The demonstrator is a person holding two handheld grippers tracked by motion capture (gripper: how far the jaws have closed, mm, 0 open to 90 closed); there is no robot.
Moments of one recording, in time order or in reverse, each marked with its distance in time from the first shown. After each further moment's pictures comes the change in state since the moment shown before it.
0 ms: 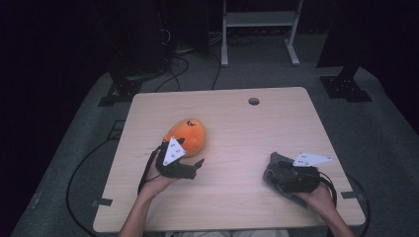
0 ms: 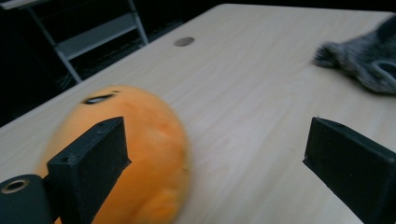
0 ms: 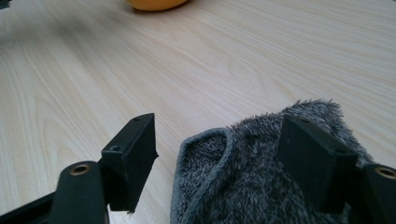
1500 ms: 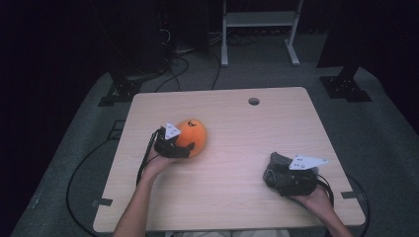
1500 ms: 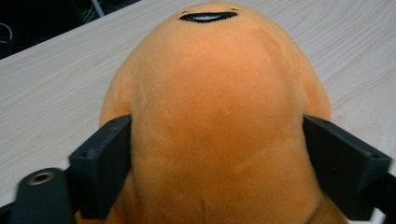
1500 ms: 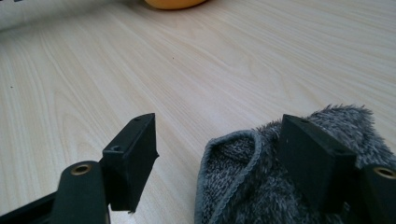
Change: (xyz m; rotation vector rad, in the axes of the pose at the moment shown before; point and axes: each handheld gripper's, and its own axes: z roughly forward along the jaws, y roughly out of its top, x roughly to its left) left arm 0.062 -0.028 0.057 0.201 0.107 -0.144; right arm 0.012 0.001 0.003 0.013 0.030 -0.033
